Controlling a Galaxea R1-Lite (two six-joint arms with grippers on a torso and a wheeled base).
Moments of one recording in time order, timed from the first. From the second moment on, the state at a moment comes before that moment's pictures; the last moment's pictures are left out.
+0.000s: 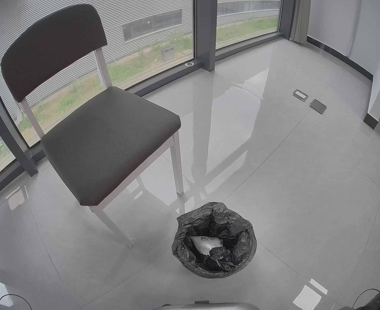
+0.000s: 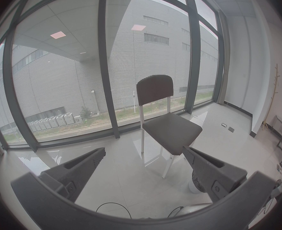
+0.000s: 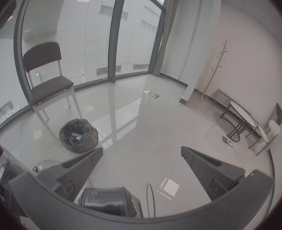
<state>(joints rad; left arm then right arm) -0.11 0.36 -1.19 1.00 0.39 -0.14 0.05 0.08 -0.61 0.86 -0.30 -0.01</state>
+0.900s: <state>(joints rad) -0.11 0.11 -1.15 1.03 0.37 -0.07 0.00 0.01 -0.02 0.00 -0.03 -0.01</state>
